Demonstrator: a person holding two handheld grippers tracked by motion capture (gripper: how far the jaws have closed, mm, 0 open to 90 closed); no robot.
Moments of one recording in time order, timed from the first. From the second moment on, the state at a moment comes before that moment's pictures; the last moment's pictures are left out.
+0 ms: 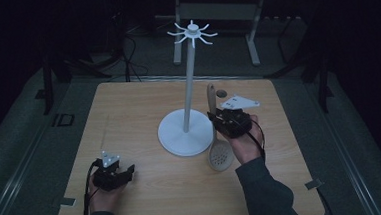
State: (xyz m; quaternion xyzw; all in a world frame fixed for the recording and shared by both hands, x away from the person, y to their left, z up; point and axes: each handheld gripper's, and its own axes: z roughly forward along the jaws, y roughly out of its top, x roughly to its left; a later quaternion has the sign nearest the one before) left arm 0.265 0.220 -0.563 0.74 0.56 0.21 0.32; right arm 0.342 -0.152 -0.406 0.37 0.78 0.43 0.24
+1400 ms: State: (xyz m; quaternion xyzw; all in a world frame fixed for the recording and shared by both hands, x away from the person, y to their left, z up) left arm 0.265 0.221 -0.563 0.74 0.56 0.21 0.32; right arm 0.348 -0.151 -0.387 0.36 0.77 0.45 0.27
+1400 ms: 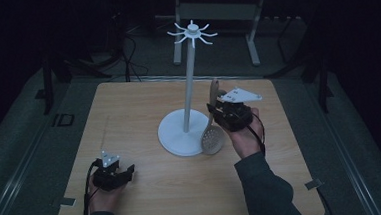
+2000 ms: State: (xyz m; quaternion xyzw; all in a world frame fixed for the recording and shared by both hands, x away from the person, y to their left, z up) left arm 0.265 0.221 -0.563 0.73 0.56 0.21 0.32; right arm 0.352 -0.149 -0.368 0.36 0.76 0.47 0.28
